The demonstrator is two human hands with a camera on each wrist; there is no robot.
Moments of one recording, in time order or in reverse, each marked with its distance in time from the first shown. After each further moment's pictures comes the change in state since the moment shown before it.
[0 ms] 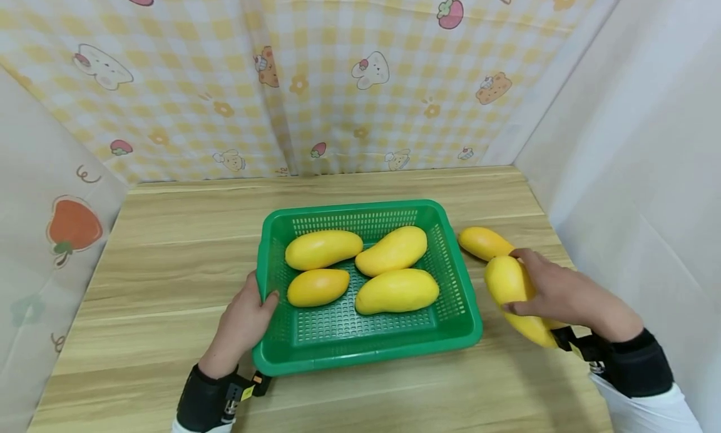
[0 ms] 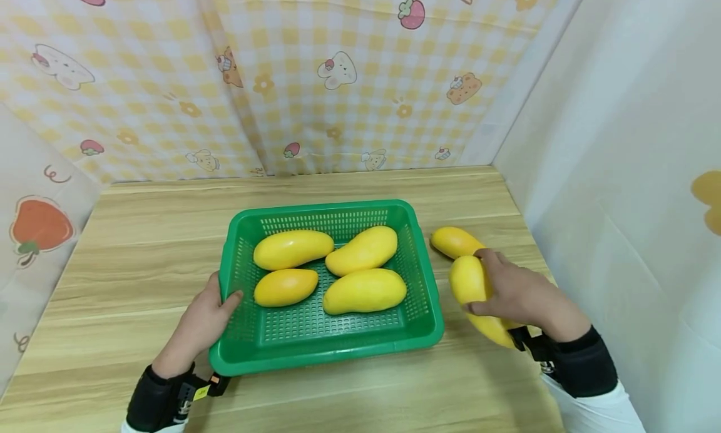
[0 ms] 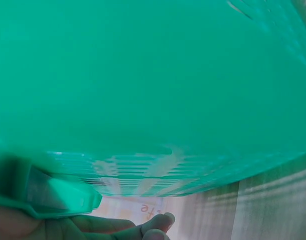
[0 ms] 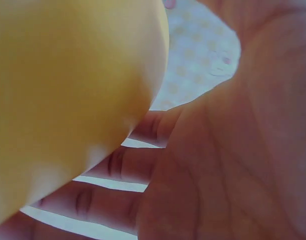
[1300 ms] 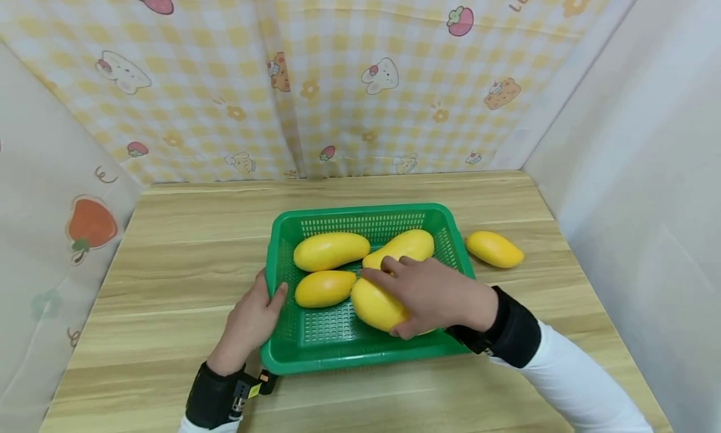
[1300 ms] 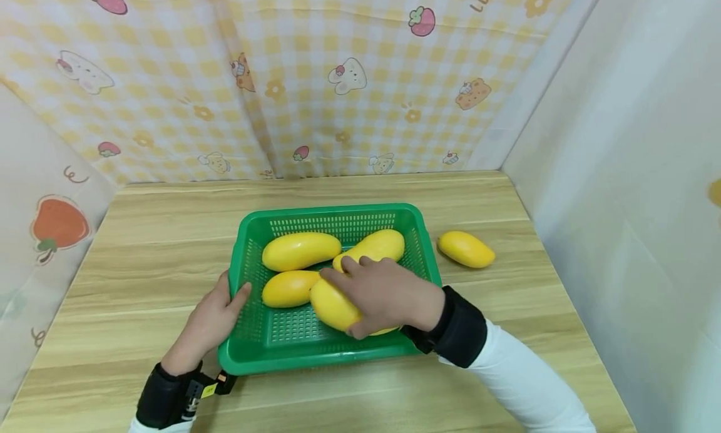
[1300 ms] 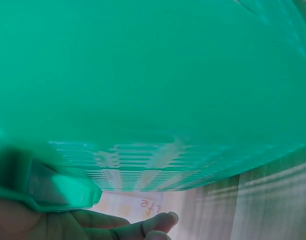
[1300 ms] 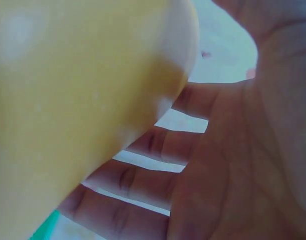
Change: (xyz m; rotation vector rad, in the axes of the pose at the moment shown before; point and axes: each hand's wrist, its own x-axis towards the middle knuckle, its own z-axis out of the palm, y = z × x) left_hand -0.002 0.002 -0.002 -0.005 0.011 0.000; right_hand 0.056 -0.172 0.016 -0.311 -0.010 -0.688
